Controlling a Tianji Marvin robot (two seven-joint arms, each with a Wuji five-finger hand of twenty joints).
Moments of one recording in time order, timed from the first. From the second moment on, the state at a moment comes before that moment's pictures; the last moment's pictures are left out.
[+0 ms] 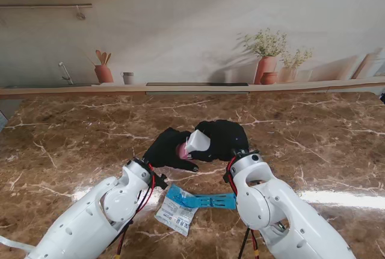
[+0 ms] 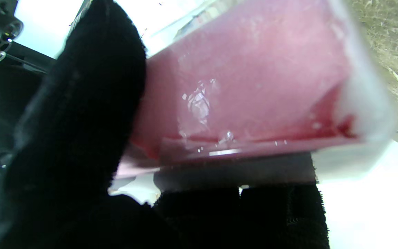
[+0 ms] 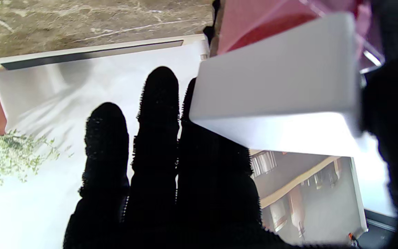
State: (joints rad) left arm 1.35 -1.20 -0.91 -1.34 0.48 -0.46 0.31; right arm -1.55 -1.11 1.03 -1.86 -0.93 0.22 -0.11; left_hand 0.85 -0.85 0.42 -0.19 0.72 0.15 0.64 0.59 0.99 0.13 0.35 0.85 0.88 0.29 0.52 0.98 0.15 0.13 1.04 0.79; right_hand 0.13 -0.83 0.99 -0.23 0.81 -0.07 0.53 0.76 1.09 -0.08 0.48 0.68 1.09 -0.02 0.67 0.68 0.61 0.08 1.29 0.69
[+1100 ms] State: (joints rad) left arm 1.37 -1.20 -0.93 -1.37 0.49 -0.46 0.31; right arm -1.71 -1.07 1.31 -2.07 -0.81 -0.14 0.18; left_hand 0.85 -0.85 0.42 -0.19 0.72 0.15 0.65 0.59 0.99 0.12 0.35 0.85 0.88 0.29 0.52 0.98 0.15 0.13 1.04 0.79; right_hand 0.34 -0.58 0.84 0.23 0.36 0.01 0.17 0.59 0.45 -0.05 0.14 0.38 0.39 -0.03 0.13 0.38 0.14 0.08 0.65 0.75
